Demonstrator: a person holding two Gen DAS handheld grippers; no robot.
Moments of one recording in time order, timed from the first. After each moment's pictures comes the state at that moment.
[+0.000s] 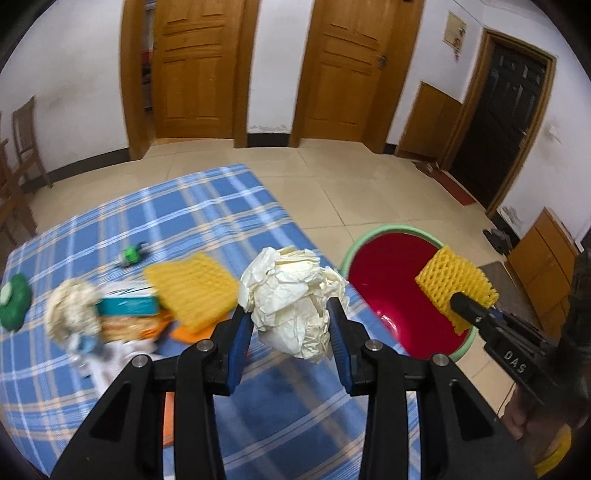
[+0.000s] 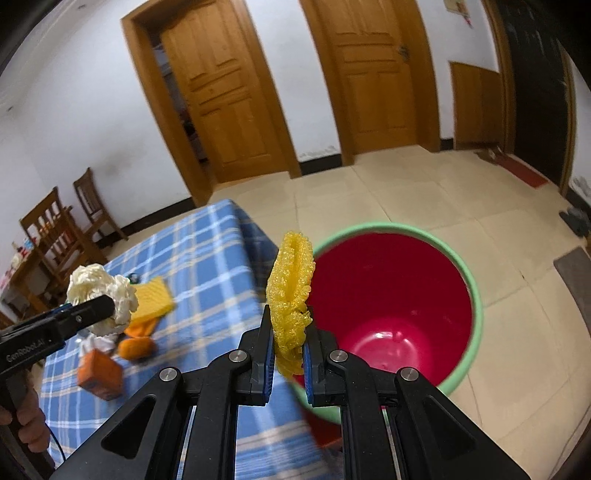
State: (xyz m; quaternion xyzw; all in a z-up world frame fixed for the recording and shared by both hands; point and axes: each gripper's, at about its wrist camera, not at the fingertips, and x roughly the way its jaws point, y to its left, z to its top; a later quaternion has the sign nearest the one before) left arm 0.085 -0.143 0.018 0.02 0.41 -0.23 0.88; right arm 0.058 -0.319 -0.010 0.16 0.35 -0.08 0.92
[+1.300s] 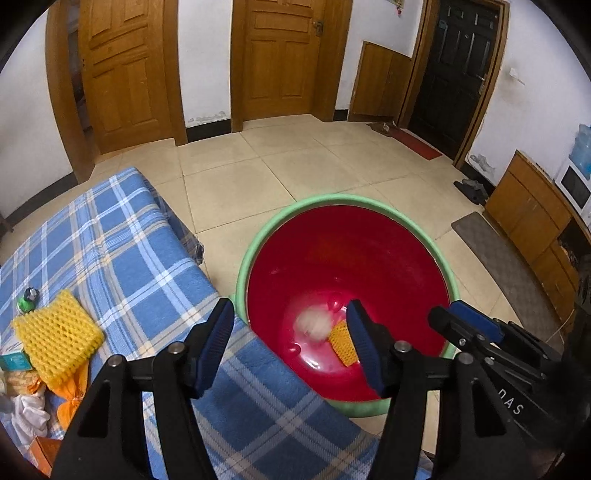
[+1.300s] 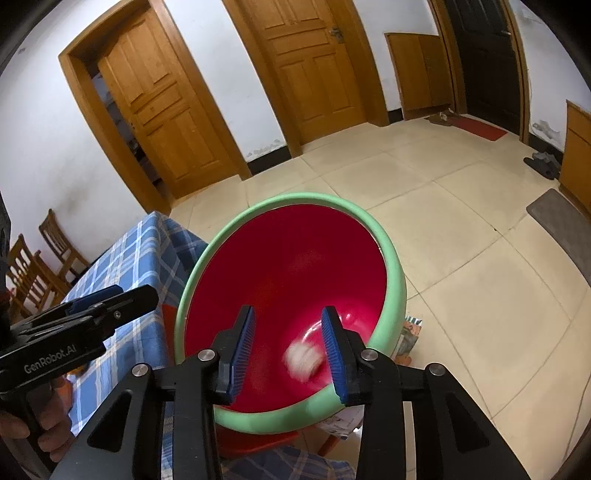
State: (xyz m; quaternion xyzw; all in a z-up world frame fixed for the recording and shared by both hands) left arm 0.095 -0.266 -0.025 0.09 0.42 -0.30 0.85; right arm 0.016 -0.390 -0.044 0.22 0.35 -0.15 0.90
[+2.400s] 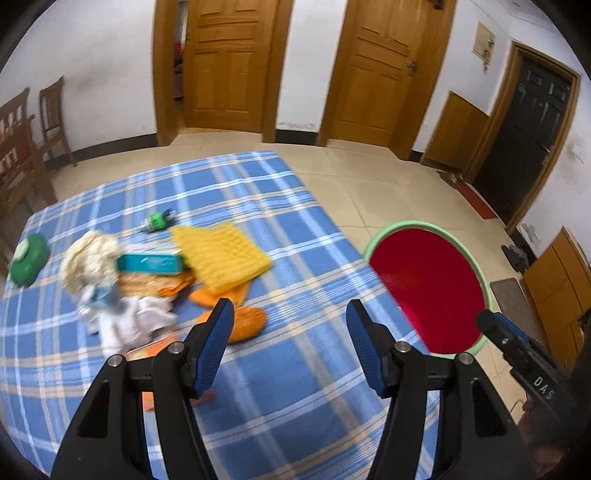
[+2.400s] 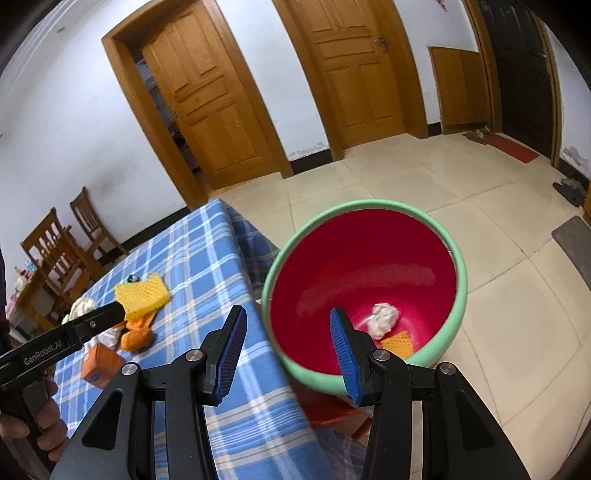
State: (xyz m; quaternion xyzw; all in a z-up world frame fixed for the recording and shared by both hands) left arm 0.067 -0.113 0.002 -0.01 0.41 -0.16 0.90; right arm 0.021 -0.316 -0.009 0.20 0.34 -0.08 0.92
